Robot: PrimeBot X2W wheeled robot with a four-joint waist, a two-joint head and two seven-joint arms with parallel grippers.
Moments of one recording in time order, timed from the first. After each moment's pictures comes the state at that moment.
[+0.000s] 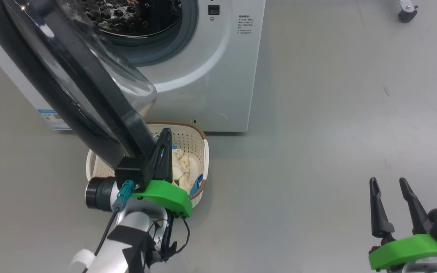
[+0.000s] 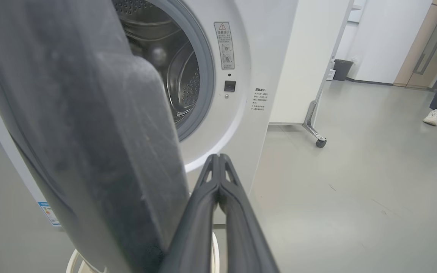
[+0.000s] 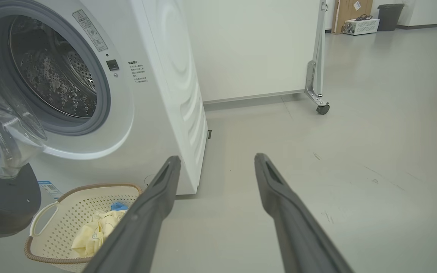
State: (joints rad) left arm -0.47 0.07 -0.55 0.40 -0.40 0.17 -0.22; right arm 0.14 -0.04 -0.06 0.02 0.21 0.13 -0.20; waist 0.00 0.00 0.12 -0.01
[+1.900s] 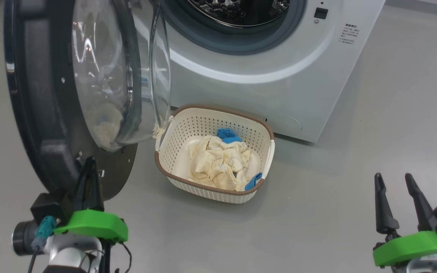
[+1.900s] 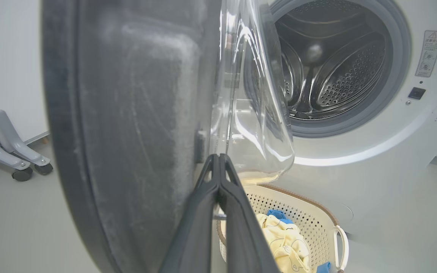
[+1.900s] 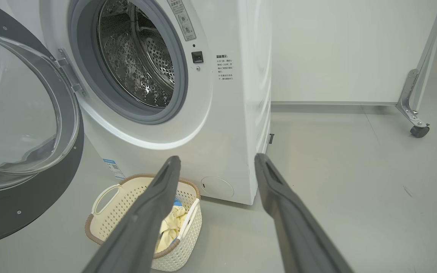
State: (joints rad) left arm -0.21 0.26 -0.36 0.14 -0.47 0.25 -0.19; right arm 0.14 -0.04 -0.08 -0.02 0.20 0.13 -0.18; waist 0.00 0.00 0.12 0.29
